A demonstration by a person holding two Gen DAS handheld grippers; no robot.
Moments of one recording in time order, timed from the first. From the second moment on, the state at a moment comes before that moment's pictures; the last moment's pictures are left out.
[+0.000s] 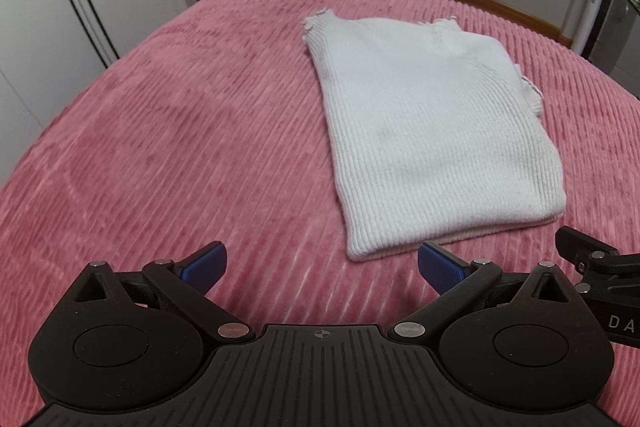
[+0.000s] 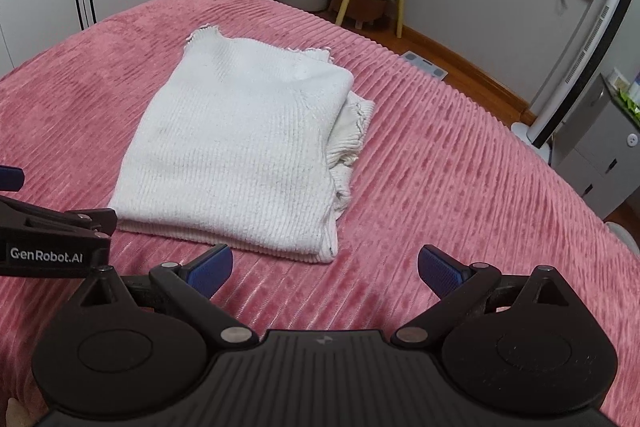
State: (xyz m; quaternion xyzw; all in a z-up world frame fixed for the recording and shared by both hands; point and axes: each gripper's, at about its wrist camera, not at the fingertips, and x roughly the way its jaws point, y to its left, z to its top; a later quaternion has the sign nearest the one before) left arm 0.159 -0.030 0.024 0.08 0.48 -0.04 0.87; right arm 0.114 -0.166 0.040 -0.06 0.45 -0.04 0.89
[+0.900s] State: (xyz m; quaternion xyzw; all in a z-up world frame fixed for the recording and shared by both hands) left arm 0.158 -0.030 0.019 0.08 0.49 -0.04 0.87; right arm 0.117 -0.172 0.042 -0.06 0.45 -0.04 0.89
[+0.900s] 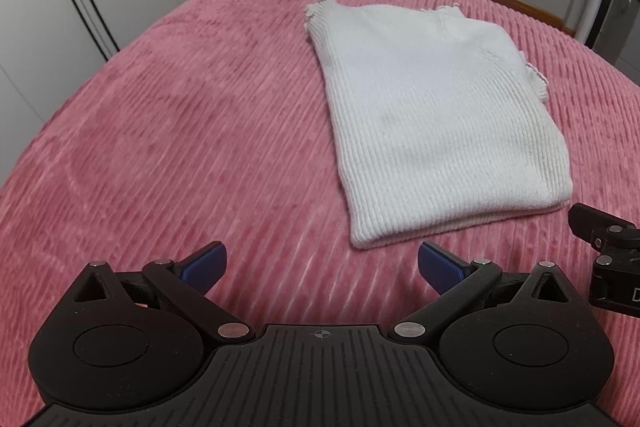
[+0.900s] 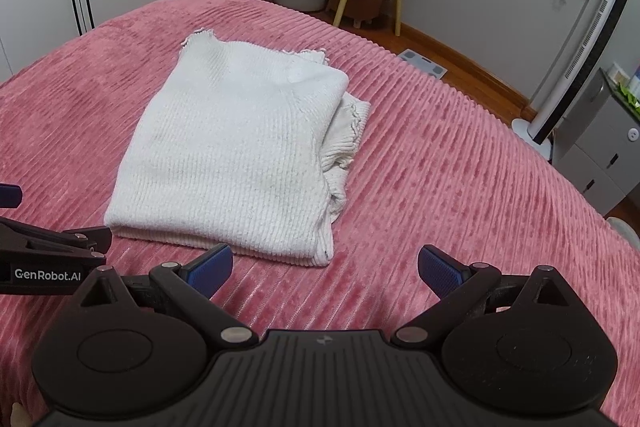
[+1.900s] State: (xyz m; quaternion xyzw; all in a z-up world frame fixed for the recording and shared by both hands) left arm 0.159 -0.031 0.017 0.09 0.50 -0.04 0.86; right arm 0.116 -0.169 0.046 -0.06 0.44 -0.04 0.89
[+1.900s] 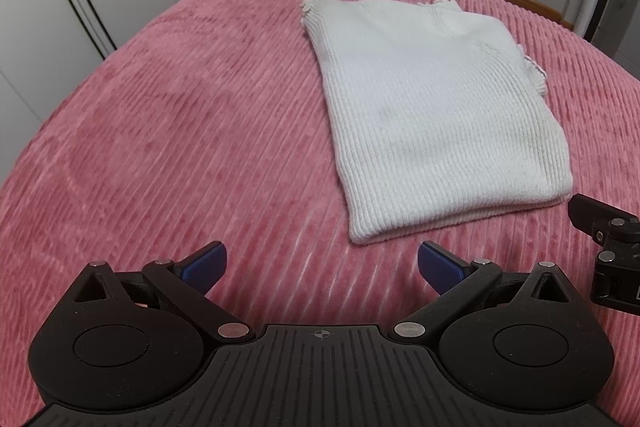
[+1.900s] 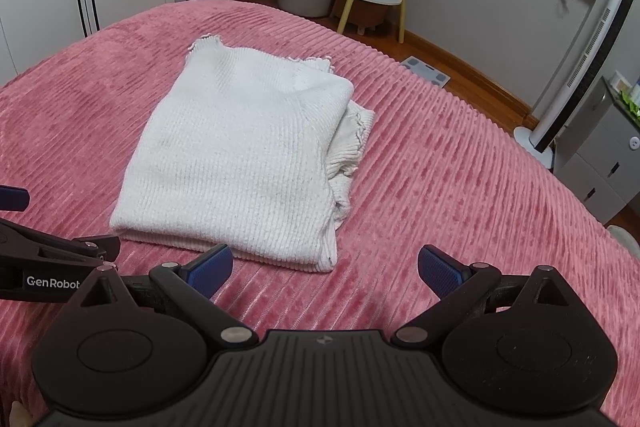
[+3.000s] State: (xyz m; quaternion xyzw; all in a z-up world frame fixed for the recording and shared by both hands) left arm 0.155 -0.032 0.019 0.09 0.48 -0.04 0.87; right arm 0.116 -0.163 0.045 -0.07 0.44 -0.04 0.90
